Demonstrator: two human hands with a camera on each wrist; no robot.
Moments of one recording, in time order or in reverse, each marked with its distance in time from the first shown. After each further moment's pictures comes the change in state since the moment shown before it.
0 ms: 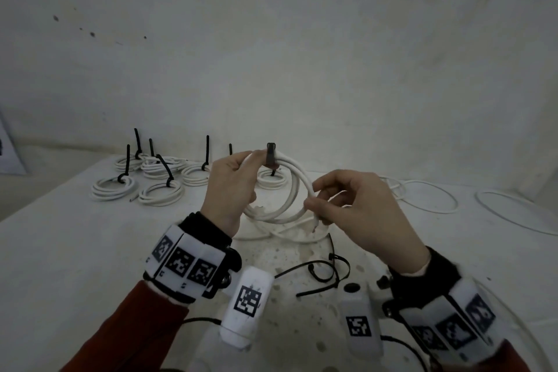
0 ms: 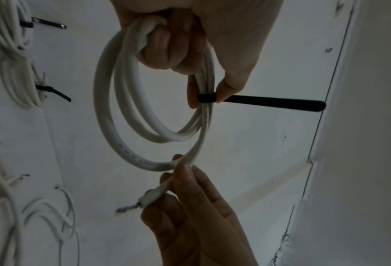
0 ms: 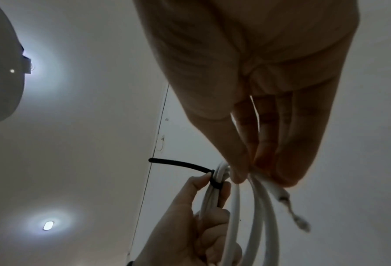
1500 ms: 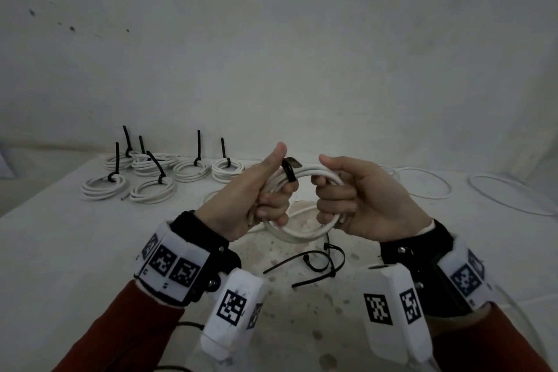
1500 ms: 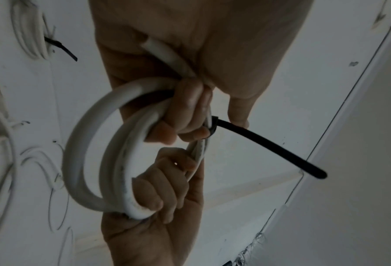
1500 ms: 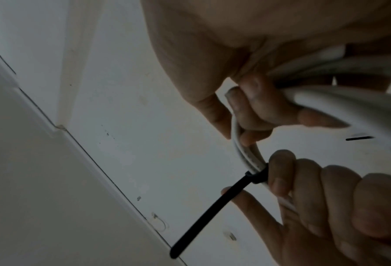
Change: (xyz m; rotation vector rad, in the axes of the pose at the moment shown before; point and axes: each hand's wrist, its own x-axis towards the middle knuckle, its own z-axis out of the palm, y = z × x) left_hand -0.019 0.014 0.011 -0.085 -0.700 -0.367; right_hand 0.016 -0.003 -0.016 1.024 -0.490 0.560
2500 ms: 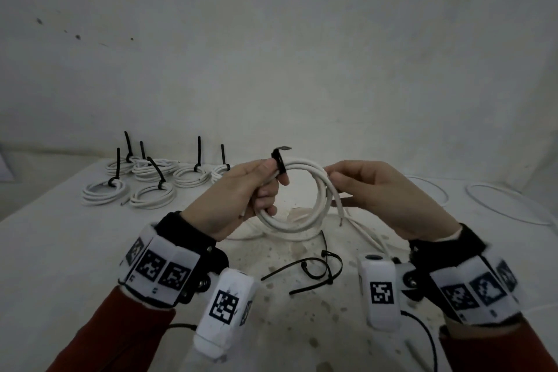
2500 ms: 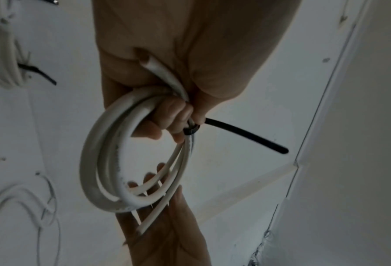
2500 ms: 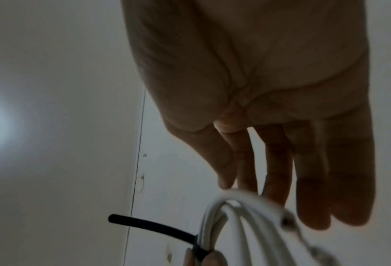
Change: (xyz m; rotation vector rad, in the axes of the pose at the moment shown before) left_hand 0.000 0.000 -0.012 0.010 0.143 0.177; right_hand -0.017 -0.007 -0.015 -0.689 0.245 -0.369
